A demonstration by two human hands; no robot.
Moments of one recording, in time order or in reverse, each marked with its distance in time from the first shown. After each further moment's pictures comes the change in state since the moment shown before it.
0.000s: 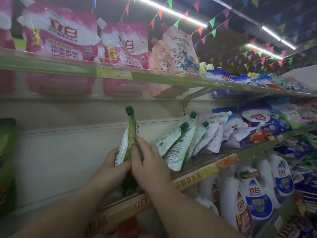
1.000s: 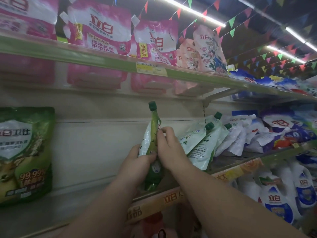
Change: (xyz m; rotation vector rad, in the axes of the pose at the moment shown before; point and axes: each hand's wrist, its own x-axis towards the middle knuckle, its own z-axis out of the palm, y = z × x) left_hand -0.004 -0.004 -0.013 -0.167 0.082 -0.037; right_hand 0.041 -0.018 0.020 0.228 -0.039 0.135
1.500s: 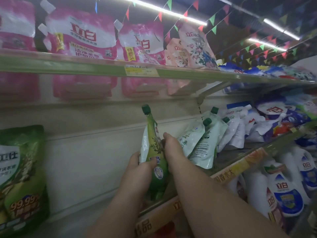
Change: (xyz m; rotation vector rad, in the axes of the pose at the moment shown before) left_hand 0.015 -0.010 0.001 -0.120 -0.010 -0.028; right_hand 0.063 0.032 0.030 0.498 0.134 0.402
